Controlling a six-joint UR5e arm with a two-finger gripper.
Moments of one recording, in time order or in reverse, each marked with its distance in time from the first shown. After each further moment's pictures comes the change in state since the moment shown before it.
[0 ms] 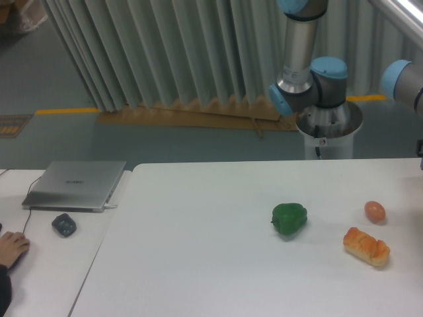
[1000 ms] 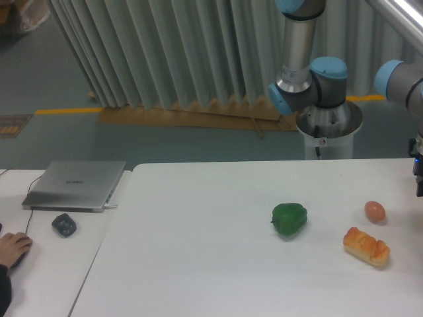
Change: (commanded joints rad) arm -0.015 -0.003 -0.005 0.072 -0.031 -0.025
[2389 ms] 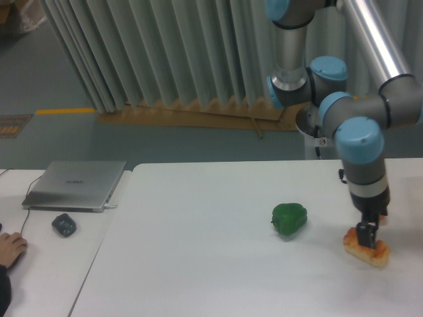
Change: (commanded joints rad) arm -0.333 -0.123 0.022 -0.041 0.251 0.256
